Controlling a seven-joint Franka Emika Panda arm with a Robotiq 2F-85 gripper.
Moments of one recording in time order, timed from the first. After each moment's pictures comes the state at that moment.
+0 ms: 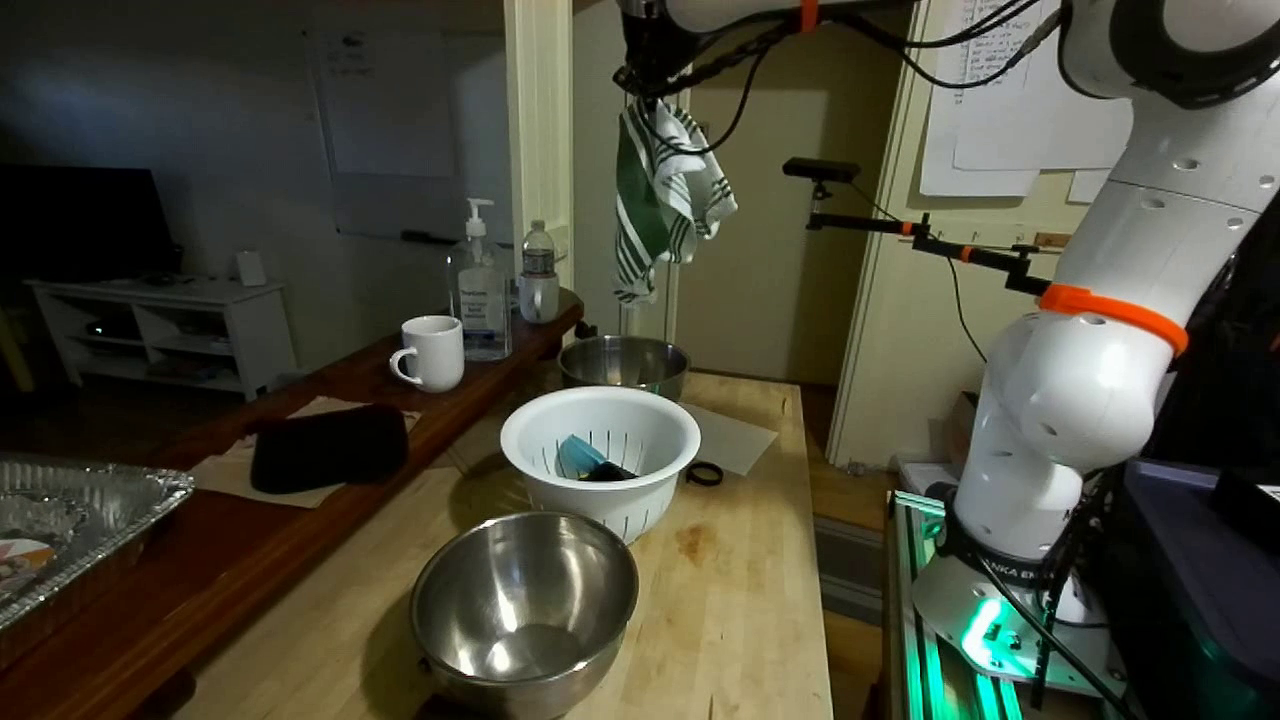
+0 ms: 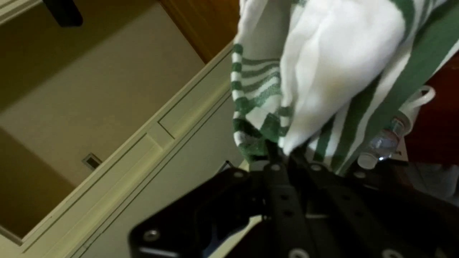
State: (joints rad) arm -0.06 -0.21 0.06 -1.70 -0.87 1.75 0.48
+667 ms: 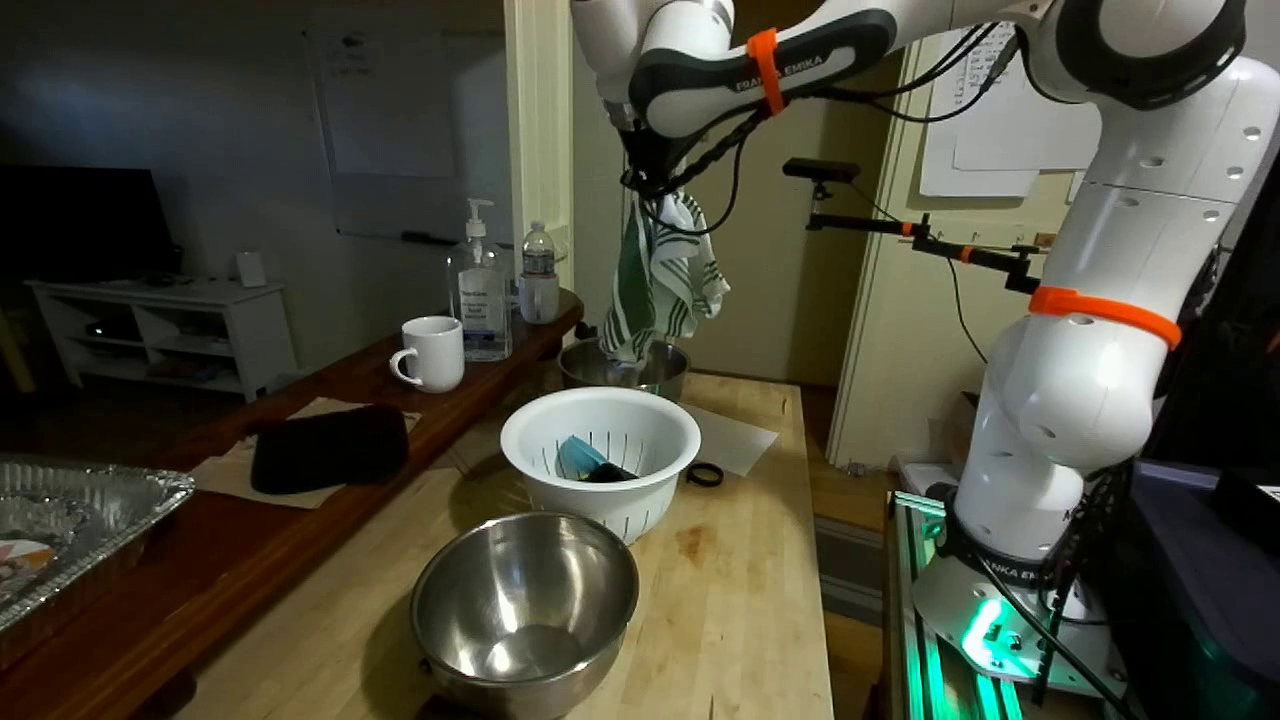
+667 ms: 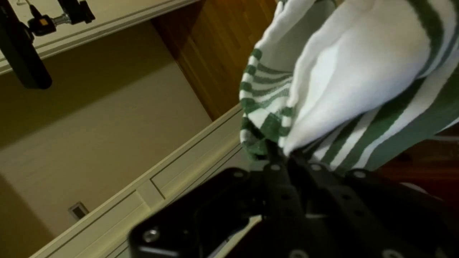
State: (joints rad) arm -0.07 -0.12 0.02 -1.86 -0.87 1.74 0.54
